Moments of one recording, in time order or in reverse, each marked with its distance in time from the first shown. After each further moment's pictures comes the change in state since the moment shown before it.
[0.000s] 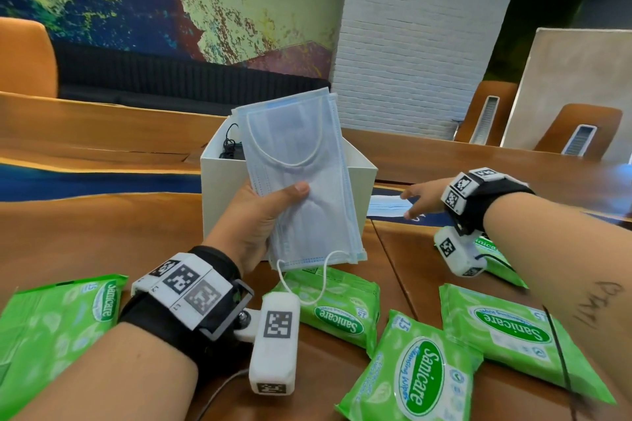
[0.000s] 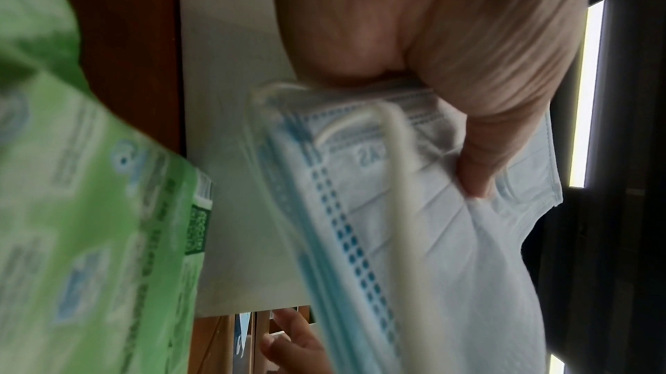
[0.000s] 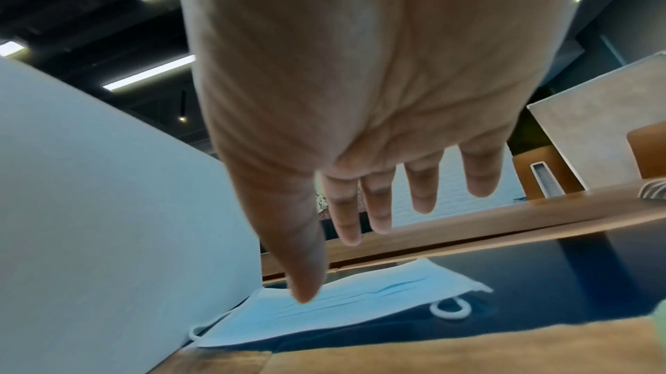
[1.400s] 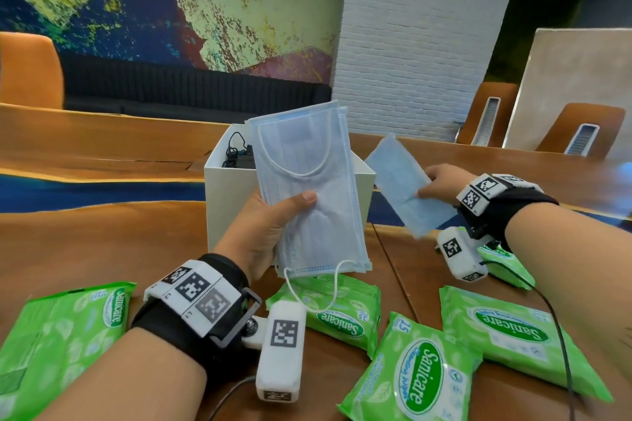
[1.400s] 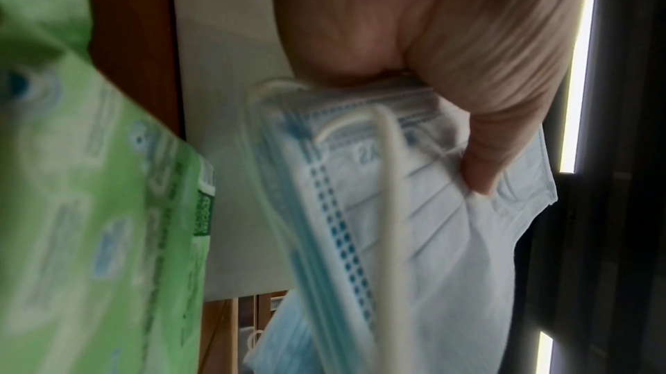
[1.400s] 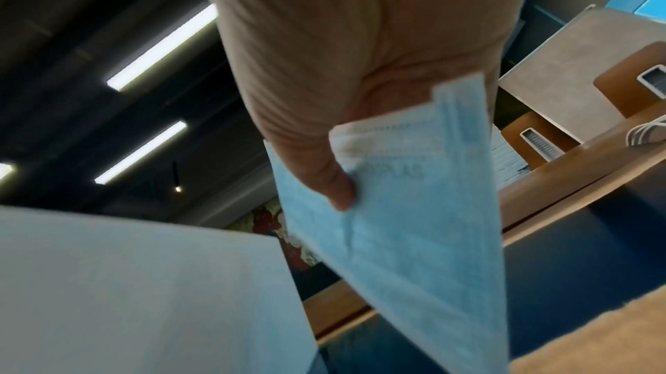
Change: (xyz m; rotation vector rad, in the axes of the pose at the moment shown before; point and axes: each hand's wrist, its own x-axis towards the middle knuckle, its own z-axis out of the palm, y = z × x) left_hand 0.002 -0.005 0.000 -0.003 -0.044 -0.024; right_hand -0.015 0.018 -0.005 0.476 0.393 -0.042
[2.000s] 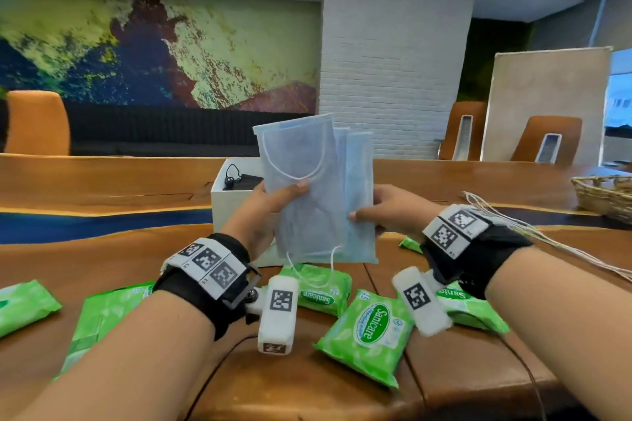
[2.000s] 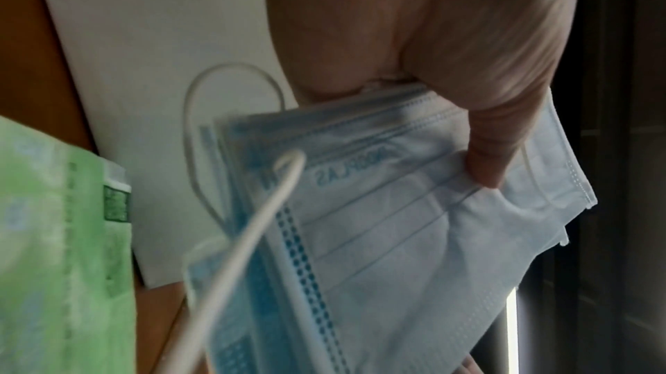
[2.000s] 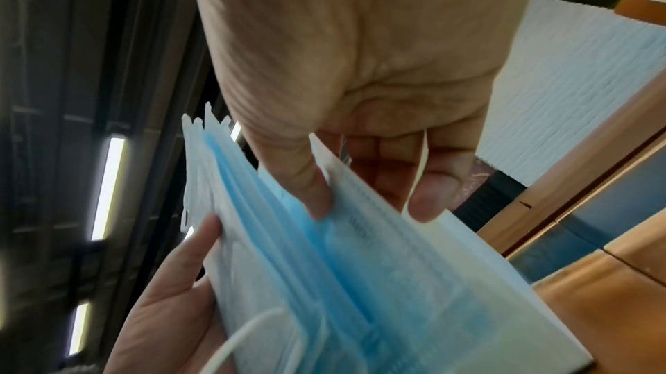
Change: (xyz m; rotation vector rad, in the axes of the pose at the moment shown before) left_hand -0.034 0.048 0.048 0.106 -0.090 0.028; right_hand -0.159 -0.065 -0.020 0.677 -0.176 -0.269
